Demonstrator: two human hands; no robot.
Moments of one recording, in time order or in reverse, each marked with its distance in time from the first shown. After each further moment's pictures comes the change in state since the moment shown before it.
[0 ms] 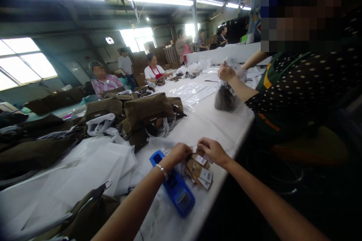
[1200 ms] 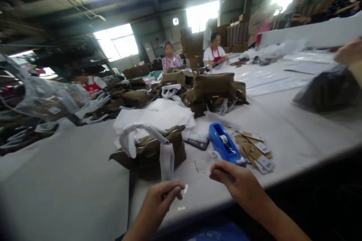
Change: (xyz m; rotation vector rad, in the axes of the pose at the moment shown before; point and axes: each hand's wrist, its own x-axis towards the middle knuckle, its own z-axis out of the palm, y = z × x) left_hand -0.419 0.017 0.078 -0.631 0.664 -0.354; right_hand -0.163 -0.144 0.127 -0.010 -0.362 -0.180
